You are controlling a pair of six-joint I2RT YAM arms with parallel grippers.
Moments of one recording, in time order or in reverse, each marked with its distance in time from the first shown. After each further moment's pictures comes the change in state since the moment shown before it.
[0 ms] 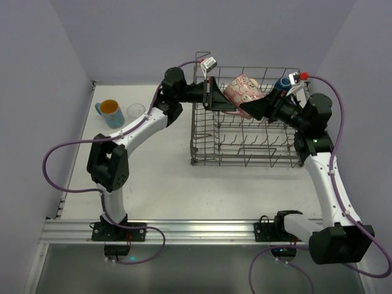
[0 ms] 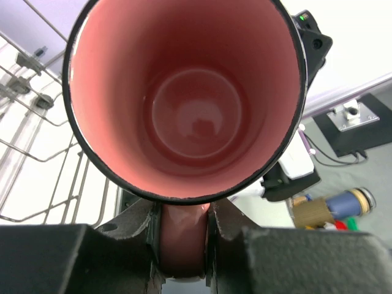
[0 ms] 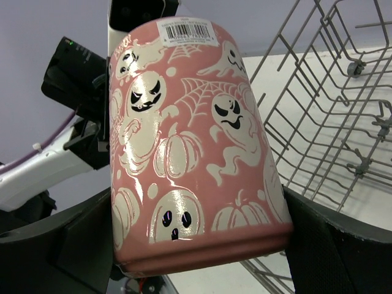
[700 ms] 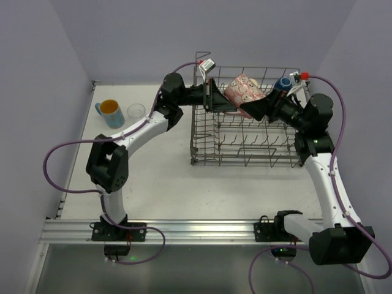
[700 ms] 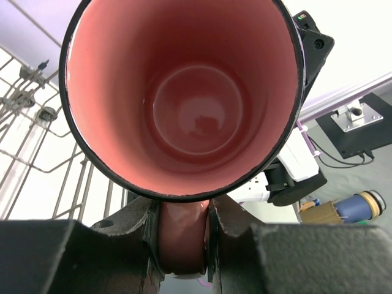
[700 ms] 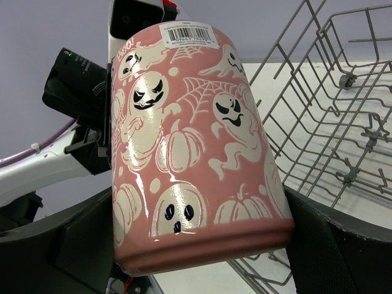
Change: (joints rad) left arm -0.006 -0.016 -0.064 0.108 -0.058 -0.021; right arm -0.001 -0.005 0.000 0.004 -0.008 -0.063
